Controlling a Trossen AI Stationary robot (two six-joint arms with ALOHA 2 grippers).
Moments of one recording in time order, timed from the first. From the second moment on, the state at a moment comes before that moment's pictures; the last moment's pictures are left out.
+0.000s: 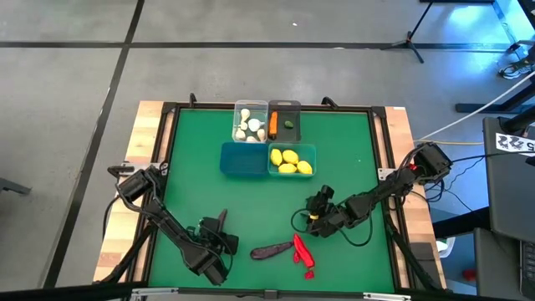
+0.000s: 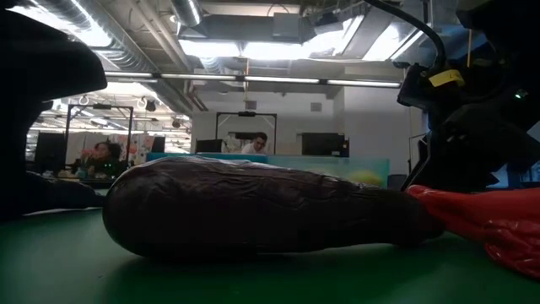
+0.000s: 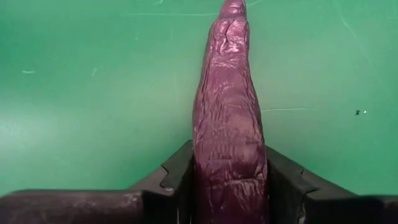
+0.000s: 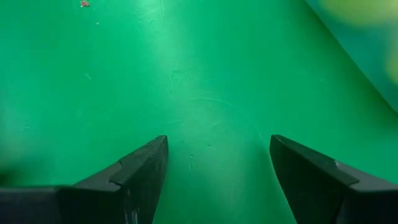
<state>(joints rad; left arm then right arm) -0.79 2.05 1.33 -1.08 -0.43 -2.25 0.53 1.68 0.69 -0.05 0.59 0.75</state>
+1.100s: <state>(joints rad) -0.52 1.76 1.33 -1.40 -0.84 -1.20 0.53 1.68 0.69 -0.05 0.59 0.75</state>
